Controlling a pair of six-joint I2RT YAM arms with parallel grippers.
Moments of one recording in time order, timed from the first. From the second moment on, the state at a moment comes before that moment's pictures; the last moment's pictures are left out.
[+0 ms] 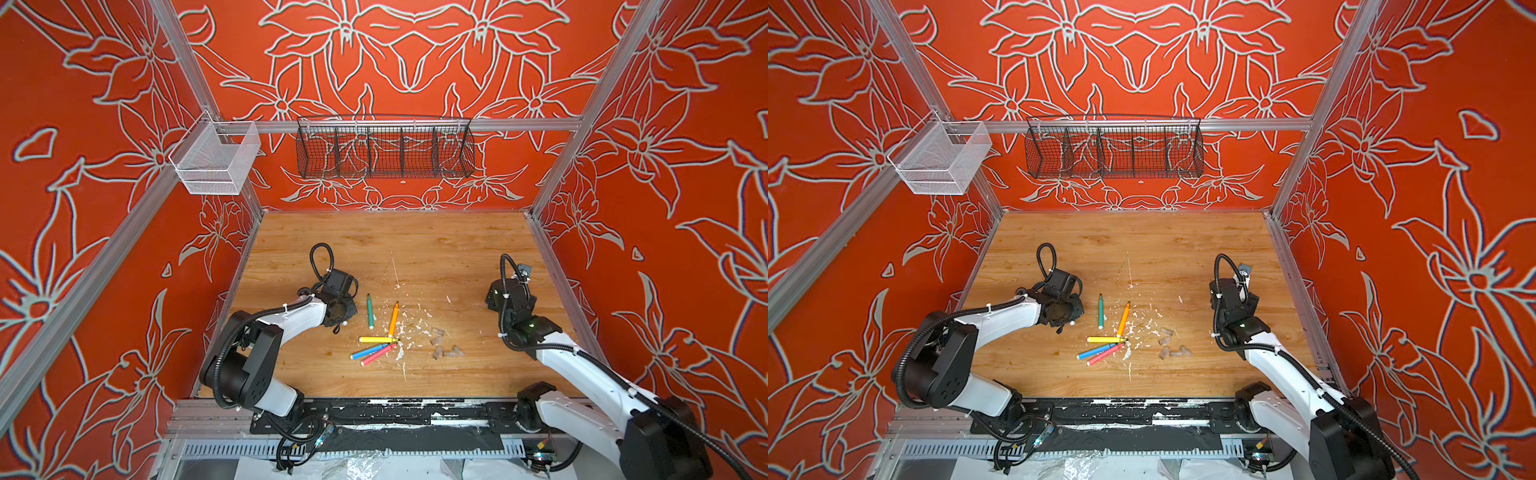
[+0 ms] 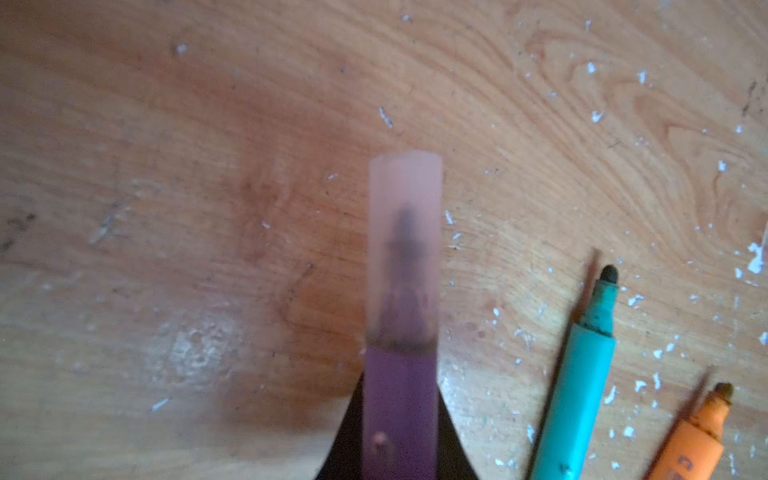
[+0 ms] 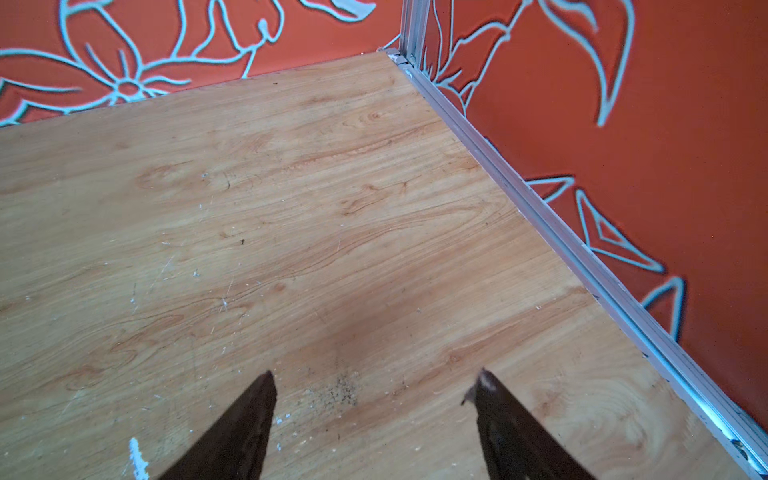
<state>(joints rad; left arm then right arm) -0.34 1.50 0.73 -0.36 -0.07 -0.79 0.35 0.99 0.51 -0.19 0.68 0.47</state>
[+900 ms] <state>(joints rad) -0.34 1.47 0.74 -0.39 -0.05 -0.76 0.34 0.85 0.43 -0.14 0.68 0.47</state>
